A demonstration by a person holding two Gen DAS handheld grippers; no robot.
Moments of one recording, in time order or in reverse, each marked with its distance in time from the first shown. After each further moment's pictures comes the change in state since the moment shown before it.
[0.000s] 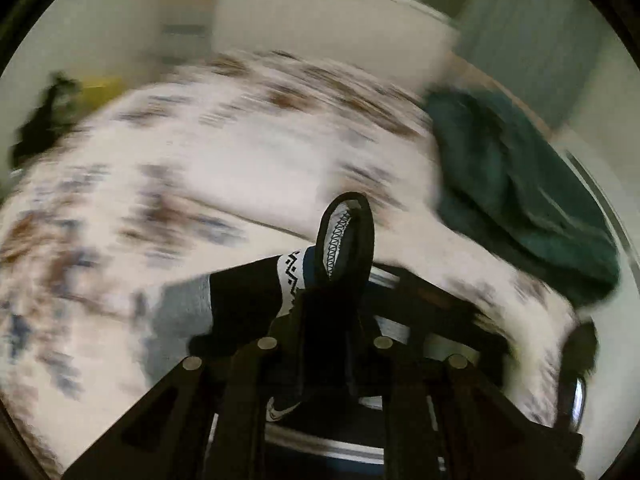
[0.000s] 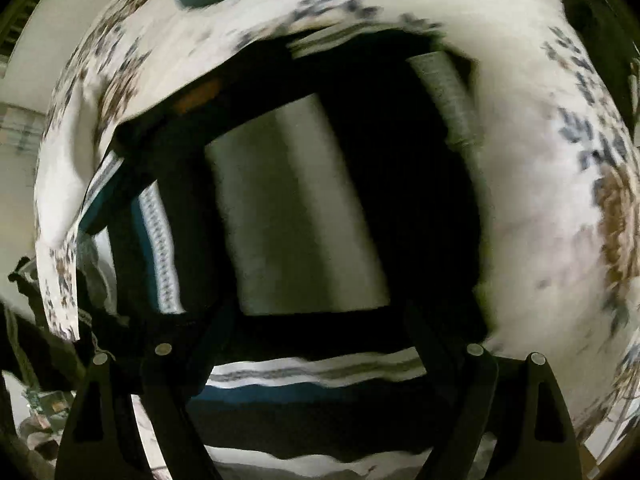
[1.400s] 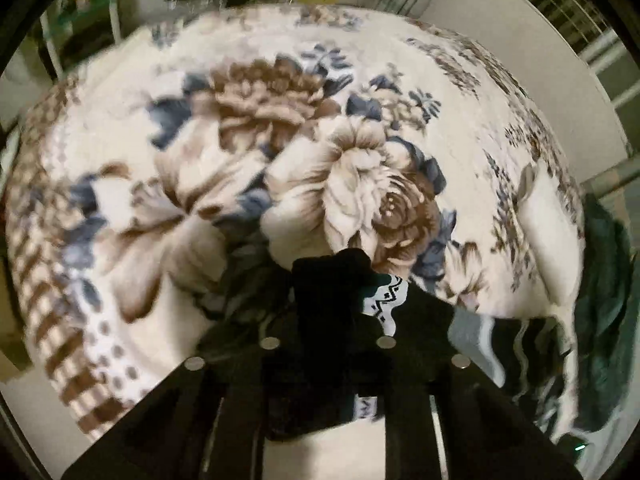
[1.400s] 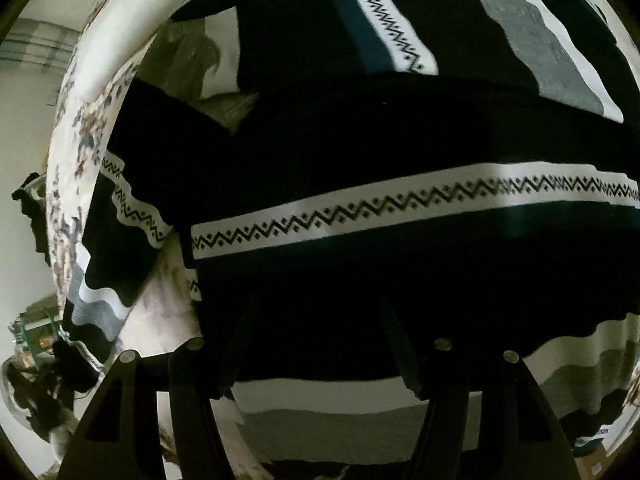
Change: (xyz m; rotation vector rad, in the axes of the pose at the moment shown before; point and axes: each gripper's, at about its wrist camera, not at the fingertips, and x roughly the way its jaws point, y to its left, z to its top) left arm -0.071 0.468 -0.072 -0.638 0.115 0.205; right arm 0.117 0.240 -0.162 -0.187 0.130 -0.019
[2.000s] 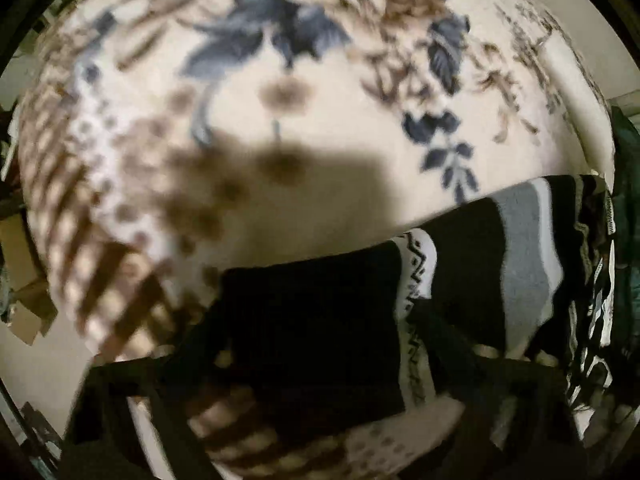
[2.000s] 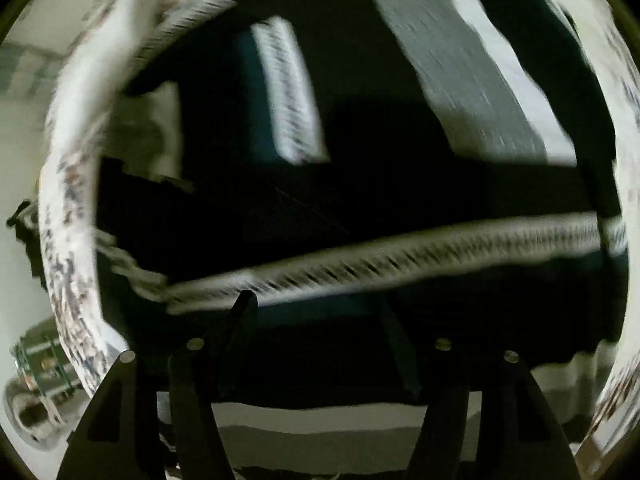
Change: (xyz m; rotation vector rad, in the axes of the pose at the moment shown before) left arm 0.030 -0.004 -0.148 0.097 0.279 0.166; right arm -0.010 -0.040 0.049 0.105 0.004 0.035
